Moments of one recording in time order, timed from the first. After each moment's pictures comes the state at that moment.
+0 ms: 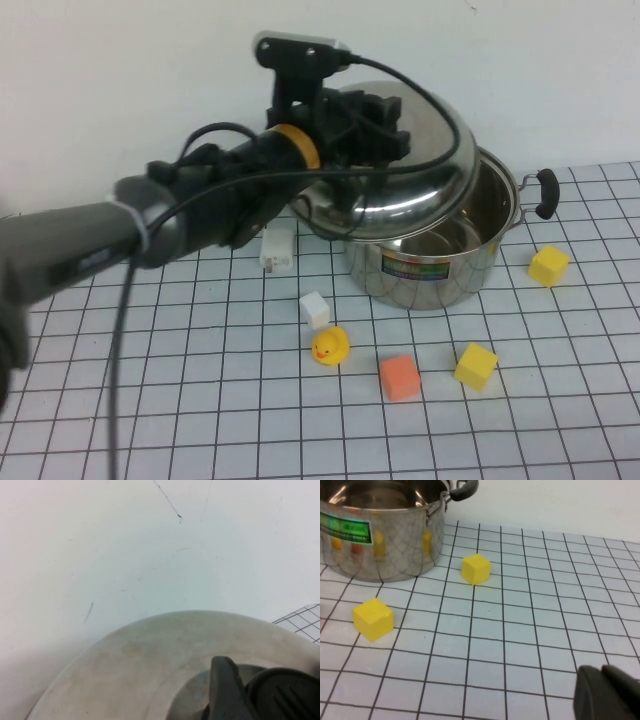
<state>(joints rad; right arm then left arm) 0.01 -0.01 0.02 -0.01 0.42 -0.15 -0.48 1.96 -1.43 0.41 -0.37 -0.58</state>
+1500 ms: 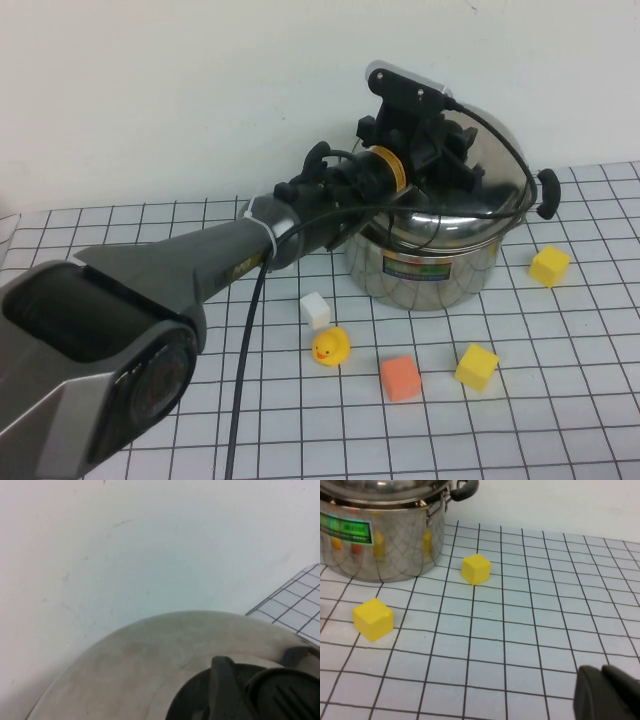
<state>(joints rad) 0.01 -0.01 0.02 -0.01 0.42 -0.15 -0.57 2.36 -1.89 0.51 -0.31 -0.50</state>
